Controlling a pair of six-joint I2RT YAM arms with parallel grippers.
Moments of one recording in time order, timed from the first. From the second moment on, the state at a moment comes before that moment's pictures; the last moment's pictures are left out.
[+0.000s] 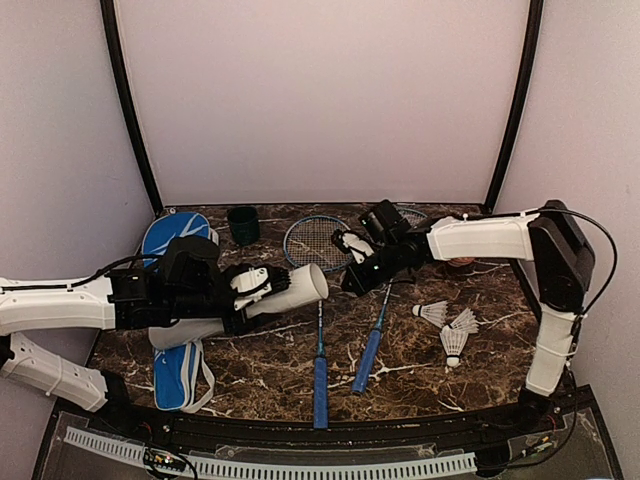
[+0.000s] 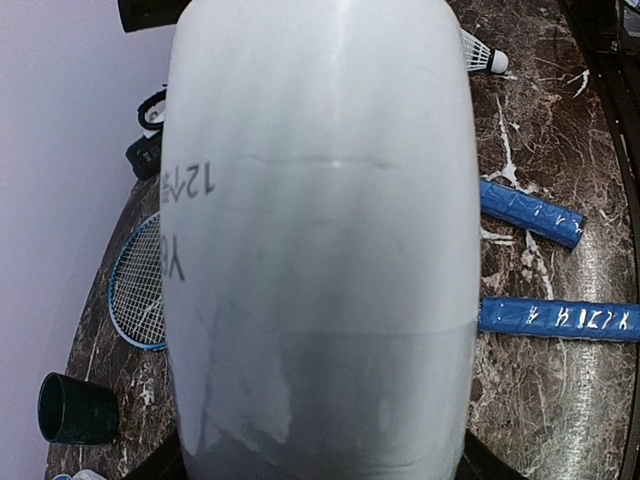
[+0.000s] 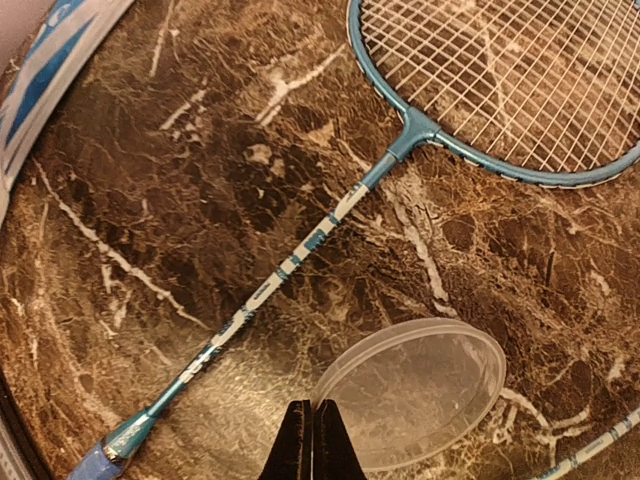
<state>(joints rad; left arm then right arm) -0.96 1.16 0.76 -0.16 -0.02 0.52 0.75 1.87 1.32 -0.39 -0.25 0.09</state>
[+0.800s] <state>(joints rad) -0.96 1.16 0.74 -0.15 -0.02 0.52 0.72 1.81 1.29 -0.42 -0.28 0.10</state>
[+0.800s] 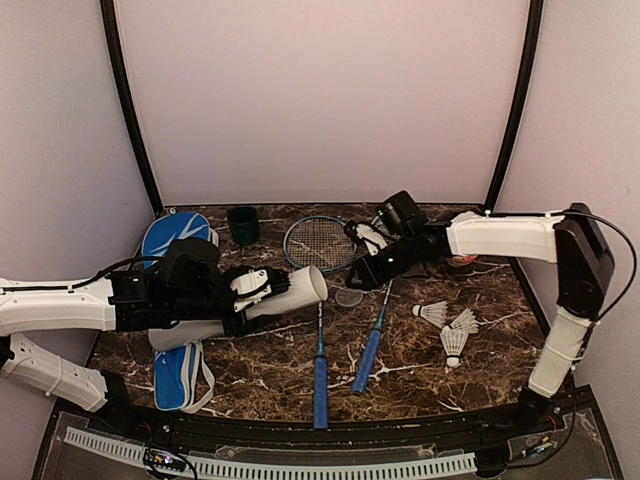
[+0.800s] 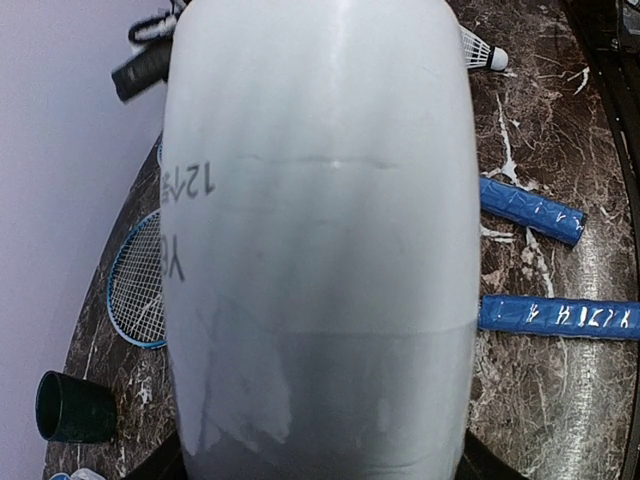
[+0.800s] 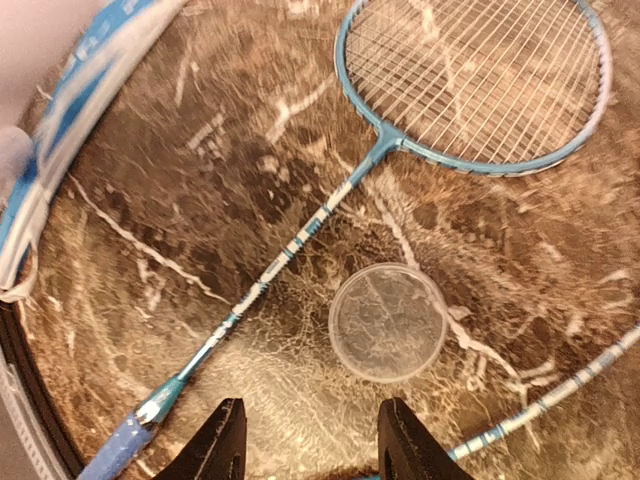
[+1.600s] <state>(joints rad) -0.96 1.23 0.74 -0.11 0.02 0.52 0.39 1.06 0.58 -0.34 -0.28 0.50</state>
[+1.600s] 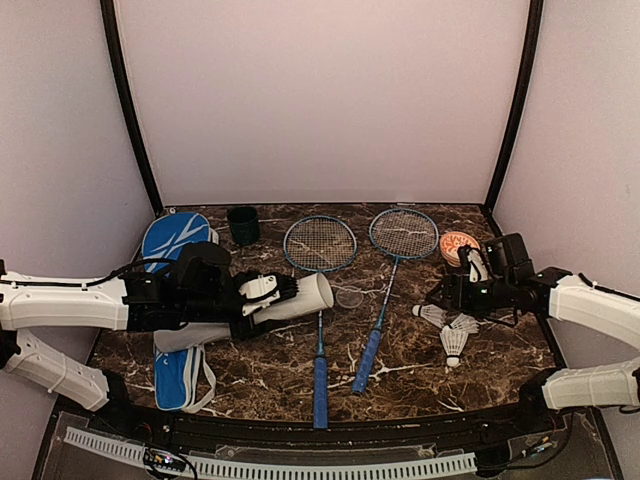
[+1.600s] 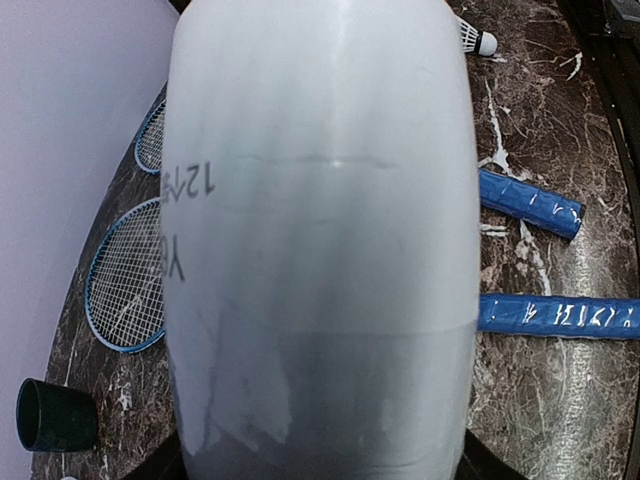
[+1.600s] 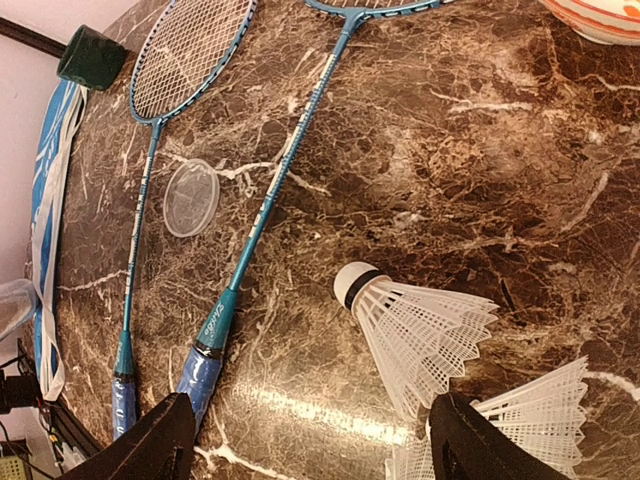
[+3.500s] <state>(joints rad) -0.96 1.25 0.74 -0.04 0.07 0.49 0.79 1.12 1.08 -0.41 -0.51 0.29</state>
